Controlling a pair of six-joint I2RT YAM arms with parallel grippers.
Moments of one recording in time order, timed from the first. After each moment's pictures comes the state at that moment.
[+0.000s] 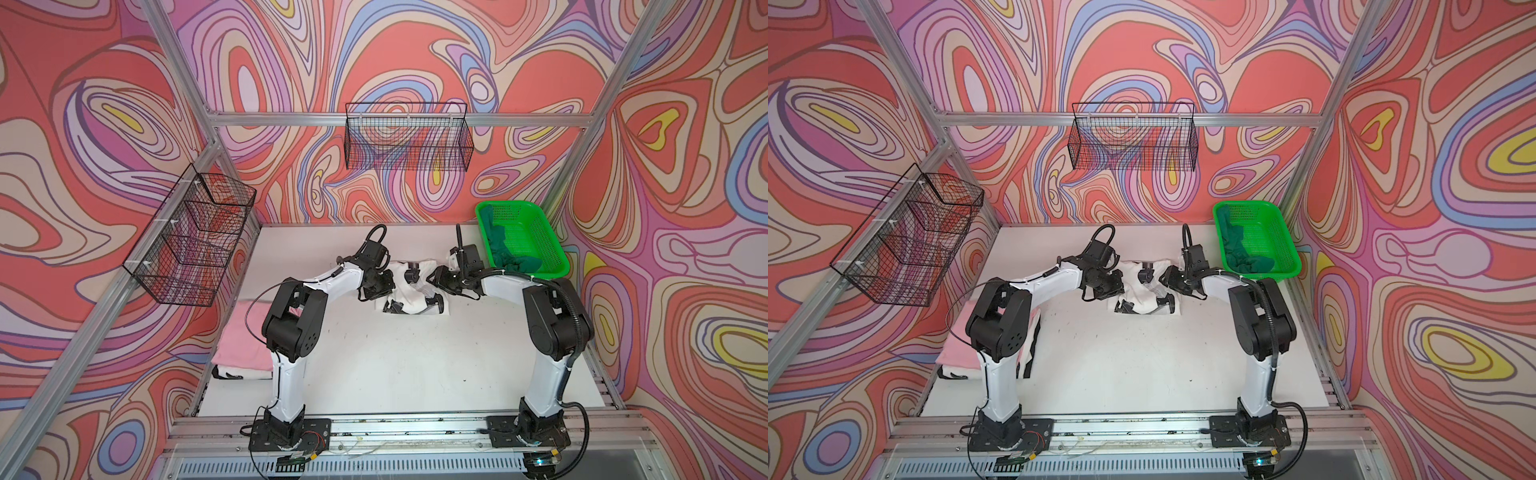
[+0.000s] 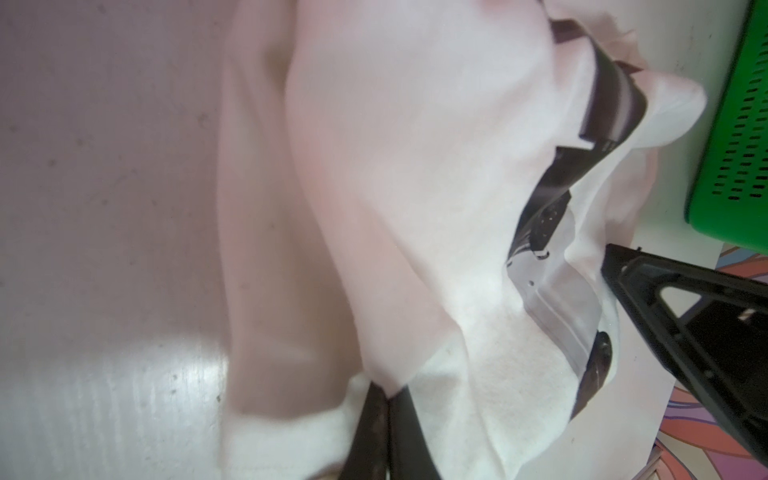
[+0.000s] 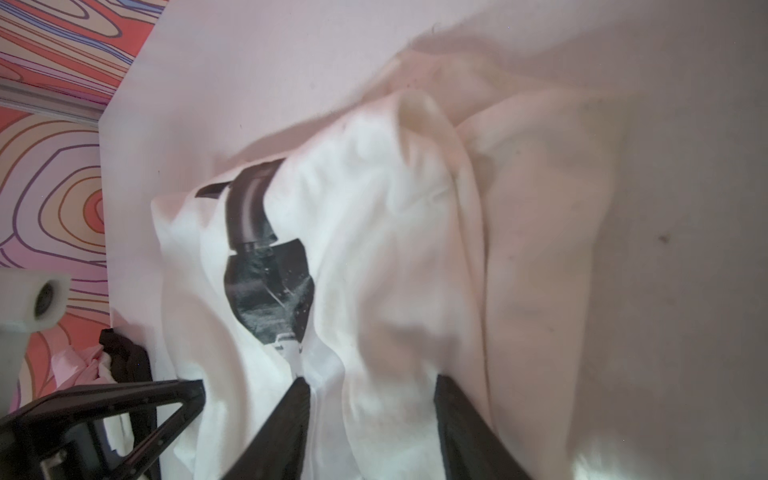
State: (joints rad) left arm -0.47 2.01 1.43 -0.51 0.27 -0.73; right arm 0.28 1.94 1.17 -0.11 -0.37 0.64
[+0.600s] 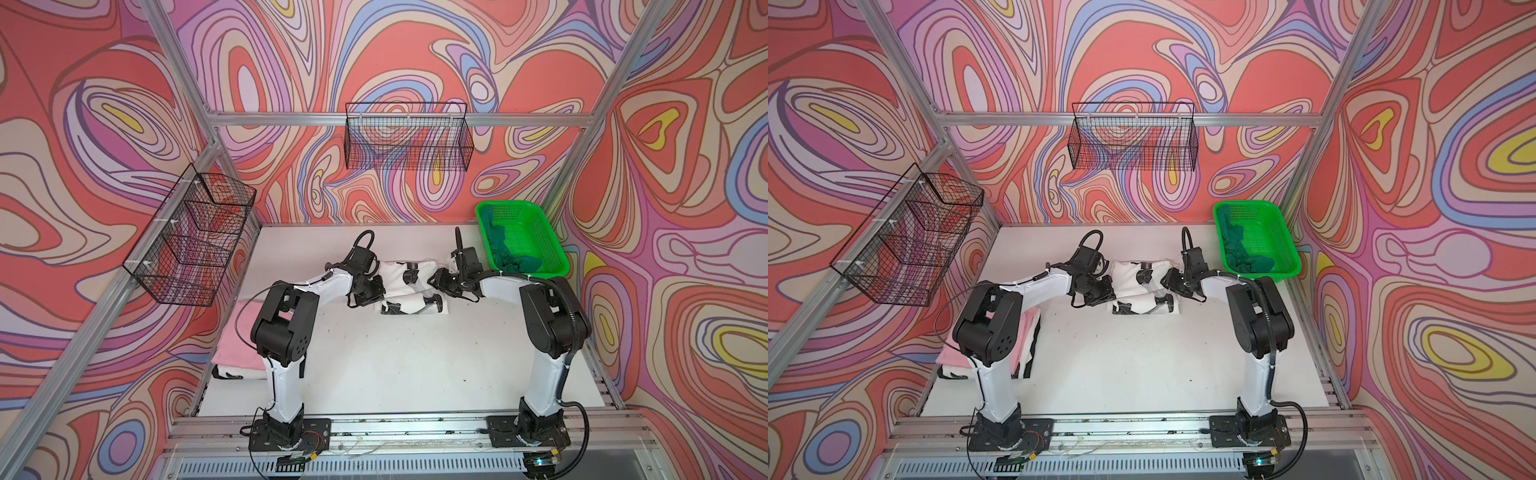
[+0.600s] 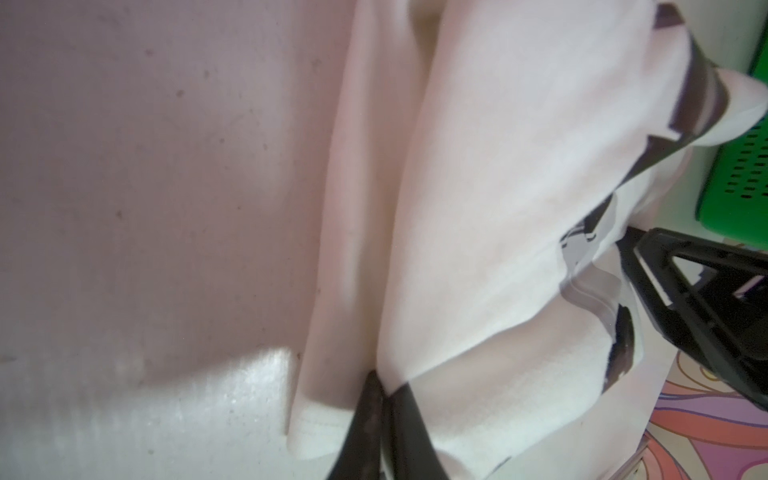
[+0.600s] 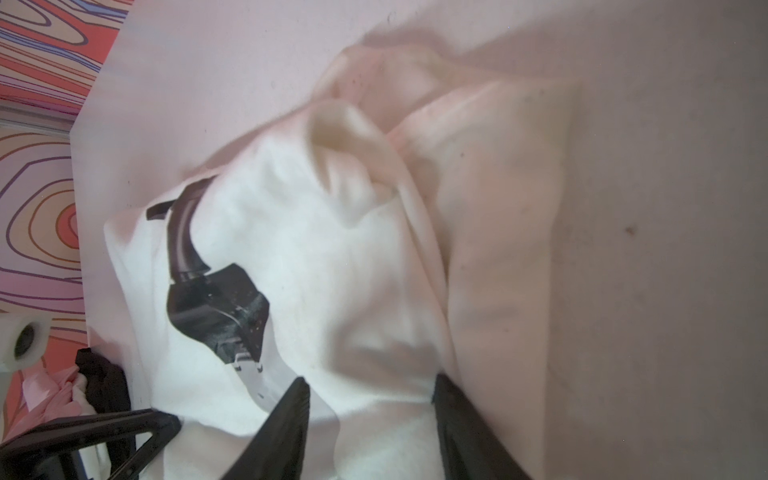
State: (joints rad) left arm -0.41 1.94 1.29 -0.46 0.32 -0.73; right arm 0.28 1.95 1.16 -0.10 -0.33 0.66
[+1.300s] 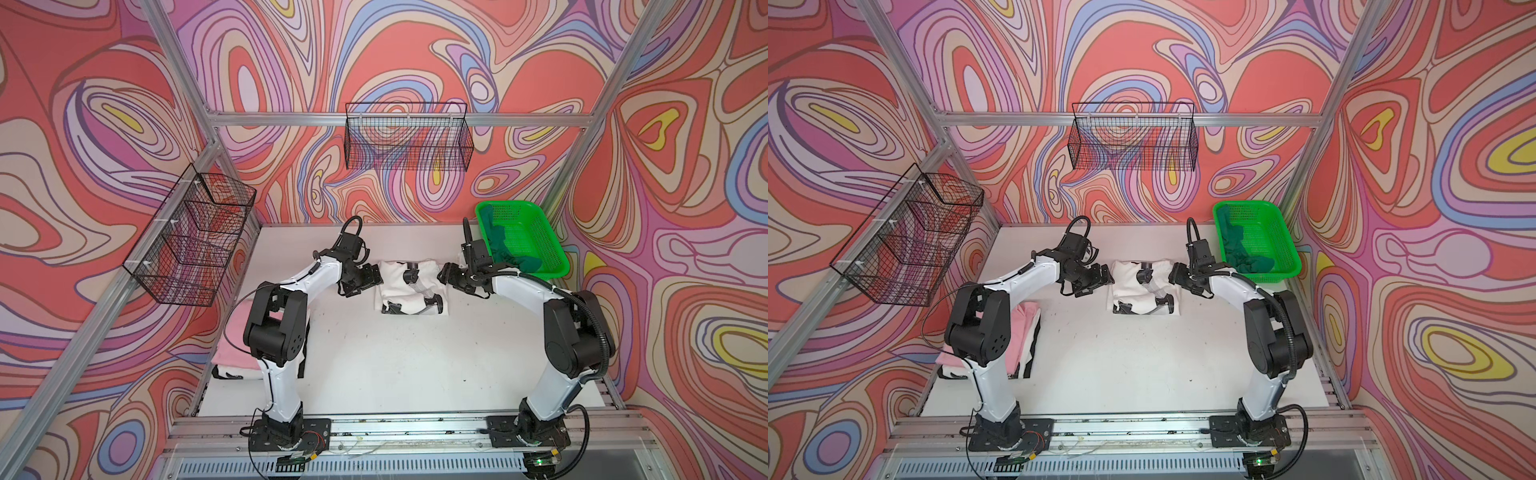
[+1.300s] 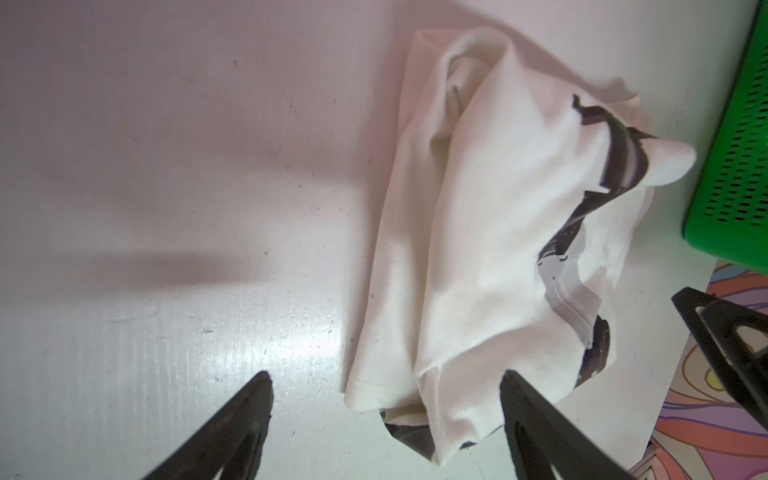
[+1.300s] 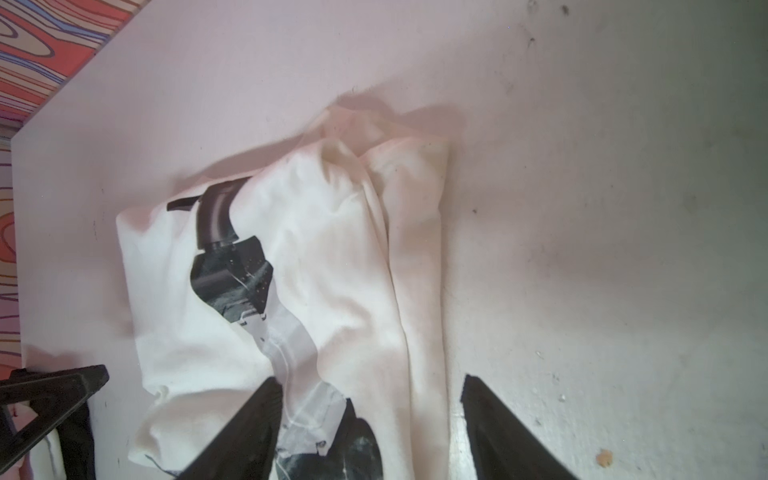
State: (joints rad) left arm -0.33 1.94 1.42 -0.63 0.30 -0.62; right arm 0.27 1.78 1.18 -0.34 -0.17 0.58
